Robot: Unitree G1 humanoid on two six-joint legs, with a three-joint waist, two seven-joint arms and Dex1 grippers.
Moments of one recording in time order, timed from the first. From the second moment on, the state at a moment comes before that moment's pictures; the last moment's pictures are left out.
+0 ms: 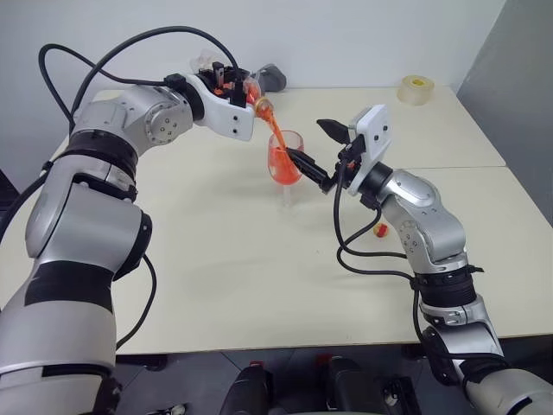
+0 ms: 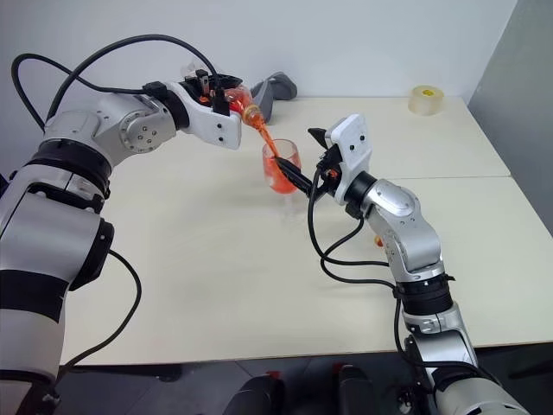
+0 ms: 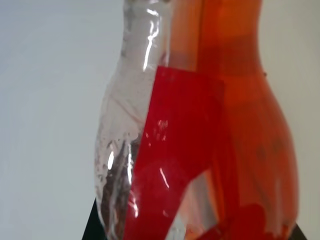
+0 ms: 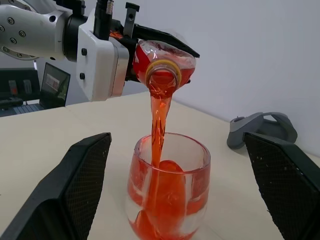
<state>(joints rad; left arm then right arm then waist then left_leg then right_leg) -1.53 0.65 -0.58 1.35 0.87 -0.80 -0.03 -0.72 -0.23 0.08 -0.08 0.30 0.40 0.55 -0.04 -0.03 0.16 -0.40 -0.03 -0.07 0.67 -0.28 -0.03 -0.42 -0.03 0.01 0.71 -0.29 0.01</state>
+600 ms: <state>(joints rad) -1.49 0.60 -0.38 1.35 0.62 -0.77 -0.27 -0.72 -0.24 0.08 -0.08 0.30 0.40 0.55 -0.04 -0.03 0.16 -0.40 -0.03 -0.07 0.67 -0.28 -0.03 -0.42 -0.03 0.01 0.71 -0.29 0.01</state>
